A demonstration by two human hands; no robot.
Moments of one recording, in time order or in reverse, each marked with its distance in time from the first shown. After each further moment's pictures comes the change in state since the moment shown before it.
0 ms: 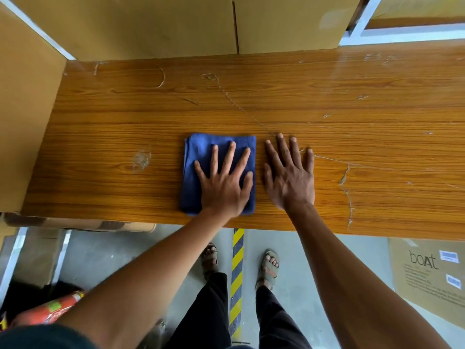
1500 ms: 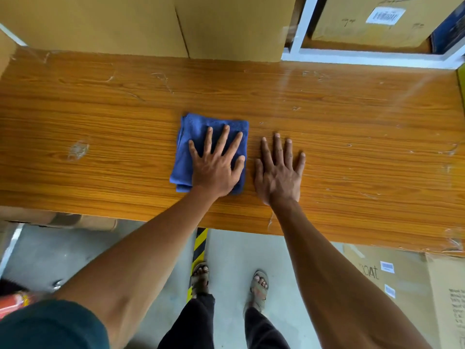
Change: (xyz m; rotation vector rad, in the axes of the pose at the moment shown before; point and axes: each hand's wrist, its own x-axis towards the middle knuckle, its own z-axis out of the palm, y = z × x) left_hand 0.052 0.142 0.018 0.026 0.015 0.059; right_hand -0.002 0.142 -0.022 0.014 -0.031 0.103
